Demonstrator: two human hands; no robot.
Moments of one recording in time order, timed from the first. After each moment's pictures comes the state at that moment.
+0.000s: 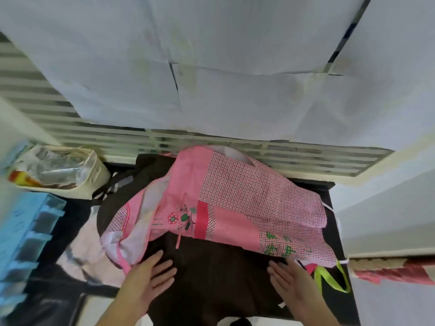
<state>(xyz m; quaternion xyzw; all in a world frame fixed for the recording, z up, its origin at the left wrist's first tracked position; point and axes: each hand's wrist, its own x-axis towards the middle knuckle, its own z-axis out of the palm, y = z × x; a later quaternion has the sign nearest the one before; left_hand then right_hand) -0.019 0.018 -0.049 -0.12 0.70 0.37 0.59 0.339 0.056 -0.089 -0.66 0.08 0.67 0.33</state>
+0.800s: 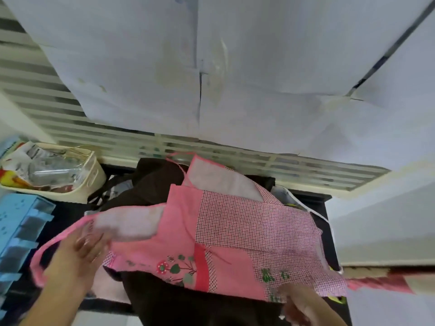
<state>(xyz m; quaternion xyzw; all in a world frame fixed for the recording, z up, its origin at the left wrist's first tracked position) -0.159 0.044 -0.008 -0.16 0.63 0.61 0.45 0.336 0.065 -0.071 -0.81 -0.27 0.51 -0.07</state>
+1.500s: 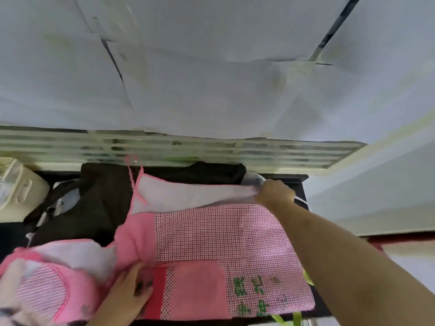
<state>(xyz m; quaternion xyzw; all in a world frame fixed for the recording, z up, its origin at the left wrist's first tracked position) -0.043 0.042 -0.144 0.47 0.75 -0.09 0.45 0.334 0.280 -0.066 -0.78 -0.57 0.17 -0.18</state>
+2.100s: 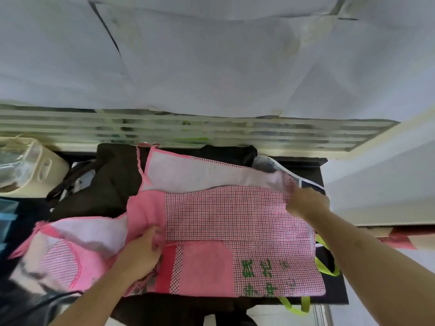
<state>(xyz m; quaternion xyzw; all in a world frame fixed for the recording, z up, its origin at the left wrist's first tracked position) -0.020 0.077 -0.103 0.53 0.75 -0.05 0.40 0.403 0.229 -0.100 -0.74 -0.61 0.19 -0.22</state>
